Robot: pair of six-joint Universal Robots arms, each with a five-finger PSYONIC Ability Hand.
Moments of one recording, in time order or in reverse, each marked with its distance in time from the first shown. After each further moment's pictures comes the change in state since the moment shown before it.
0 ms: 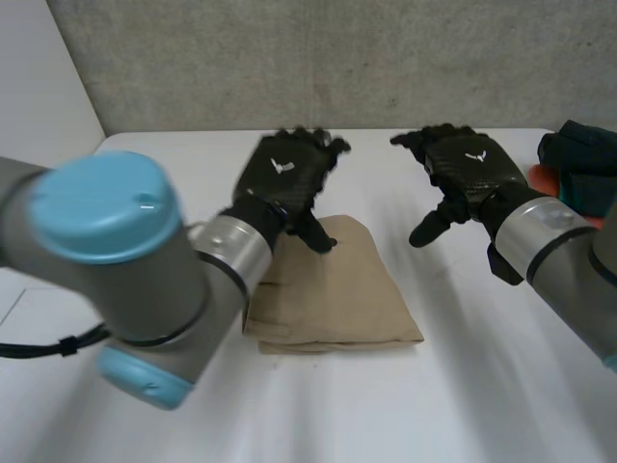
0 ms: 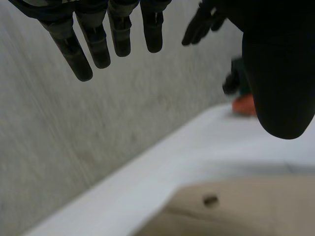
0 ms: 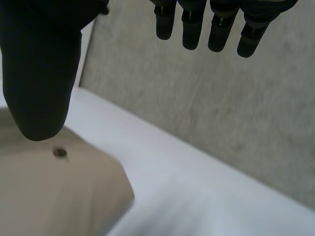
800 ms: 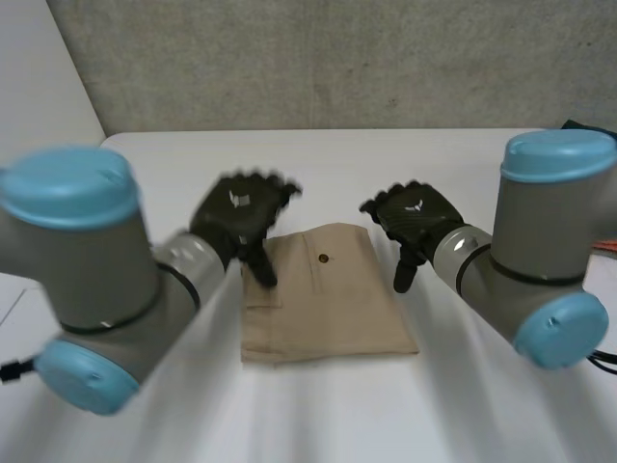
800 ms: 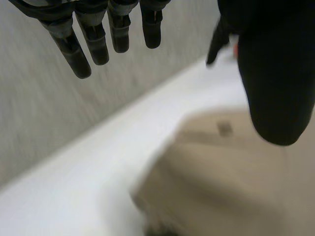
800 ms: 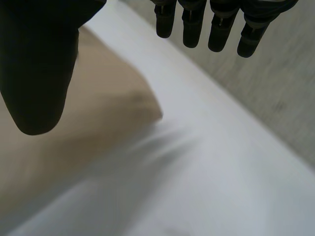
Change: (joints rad) left arm 0.134 0.083 -0.074 -0.170 0.079 0.062; right arm 0.150 0.262 -0.198 0.143 0.137 -0.338; left_hand -0.047 -0.041 -0.033 -0.031 -0.019; right_hand -0.017 -0.018 0.000 0.000 -0.002
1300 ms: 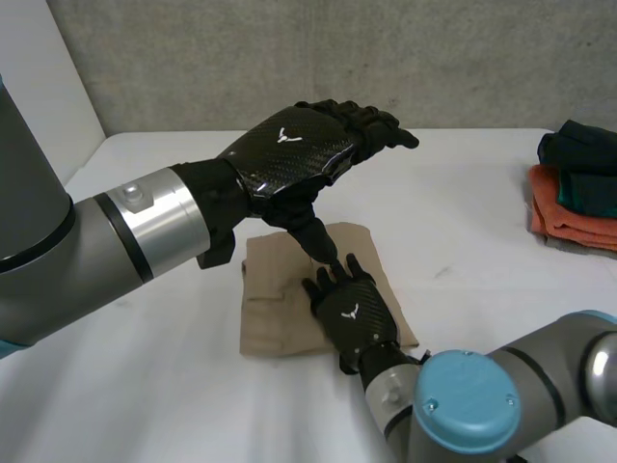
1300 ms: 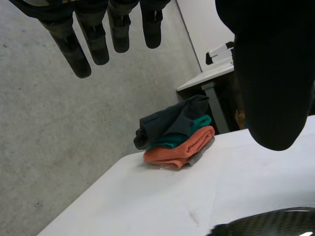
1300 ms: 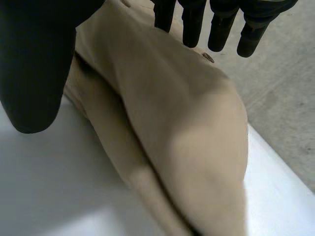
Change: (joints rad) left arm 0.069 0.123 0.102 -0.081 0.618 -0.083; right arm 0.272 0.122 0.458 -0.731 0.203 -0.051; left_hand 0.000 0.000 0.000 -0.005 0.000; right_hand 0.000 0.000 0.000 0.000 0.000
